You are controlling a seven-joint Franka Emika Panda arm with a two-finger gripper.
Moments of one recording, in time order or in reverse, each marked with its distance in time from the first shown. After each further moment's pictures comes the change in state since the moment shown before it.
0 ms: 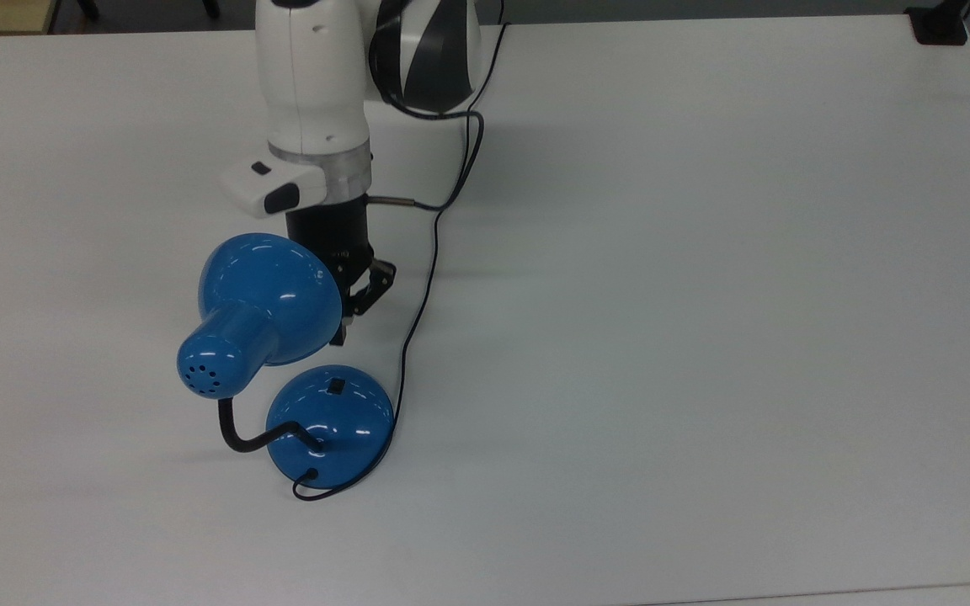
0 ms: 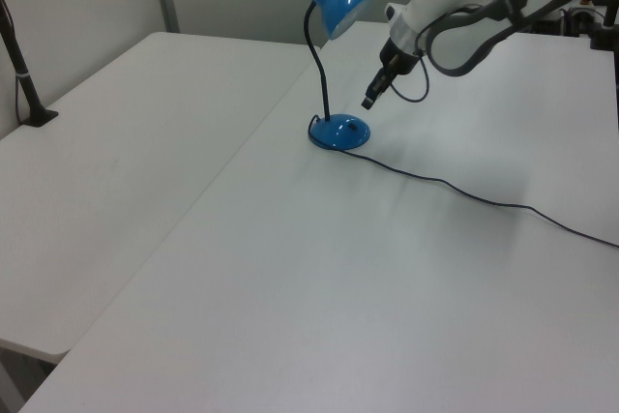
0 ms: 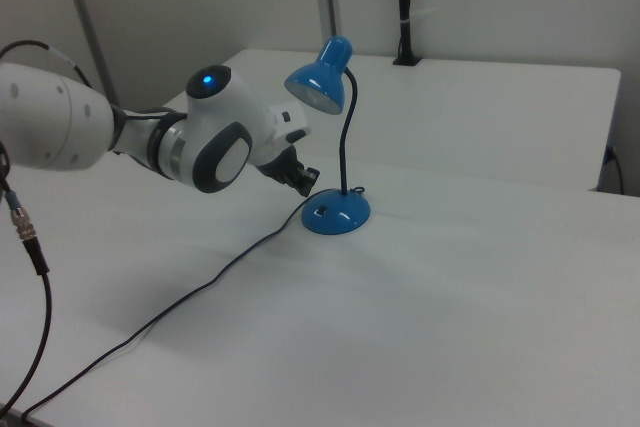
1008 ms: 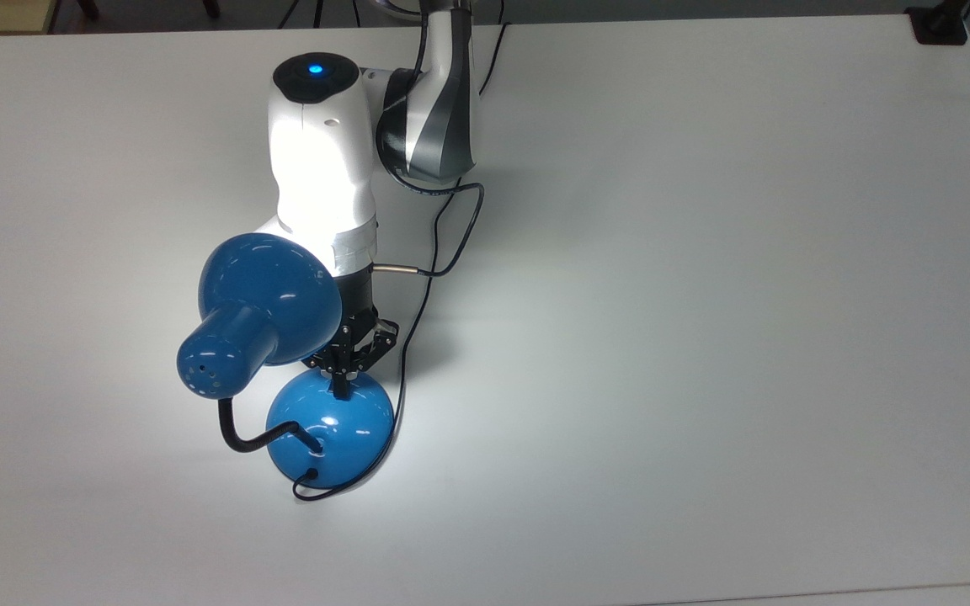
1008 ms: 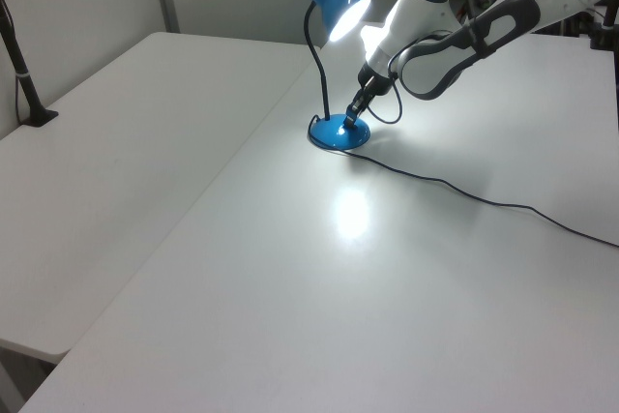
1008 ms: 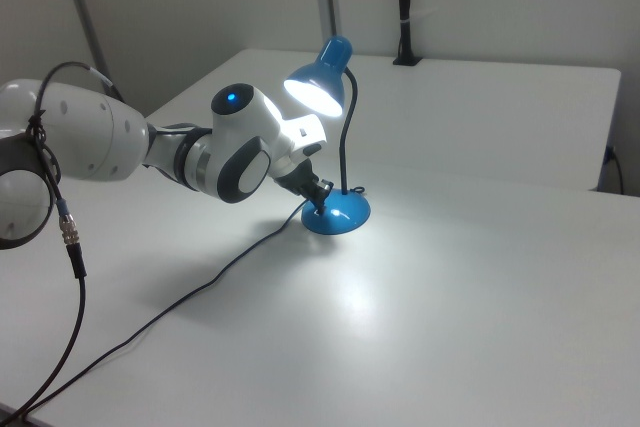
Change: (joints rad) arm -0.002 0.191 -0.001 0.169 0.011 0.001 0.003
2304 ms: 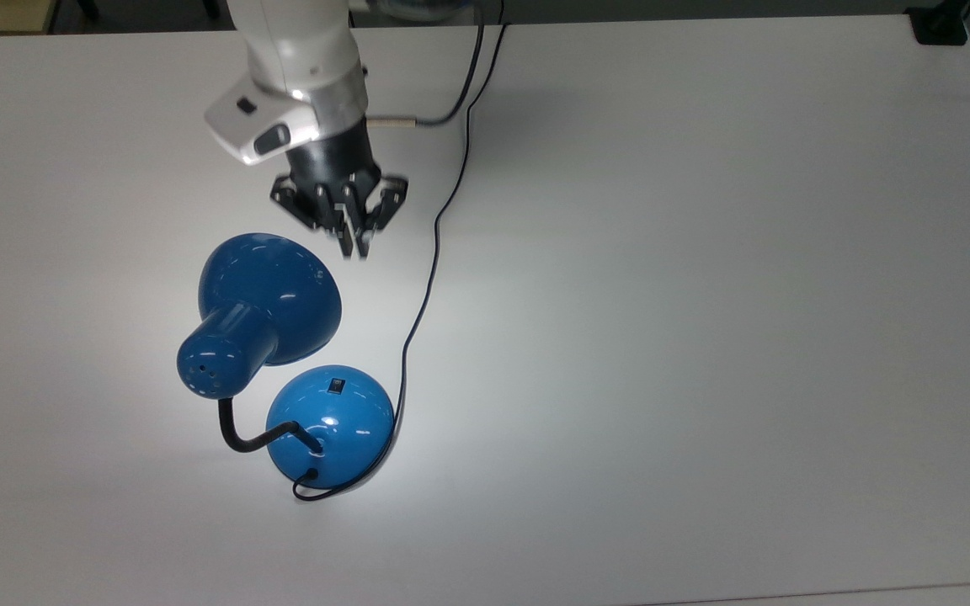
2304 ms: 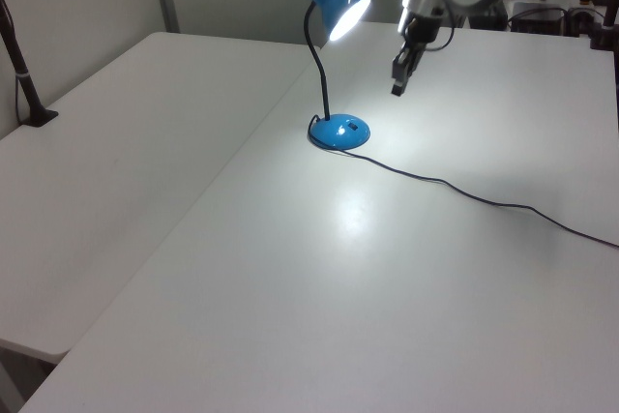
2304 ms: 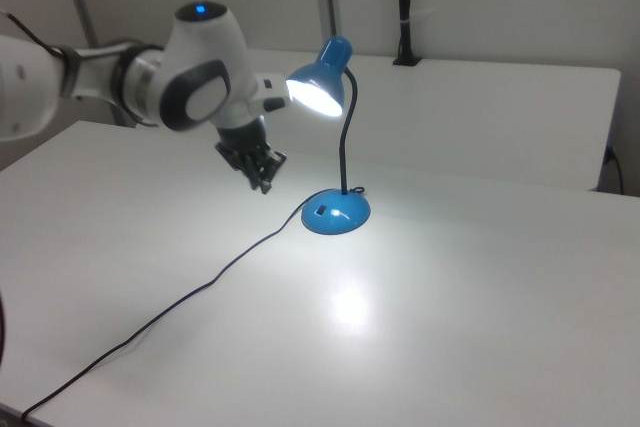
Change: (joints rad) arm 0.000 -0.392 -0.003 -0.141 0.000 -0.534 0.000
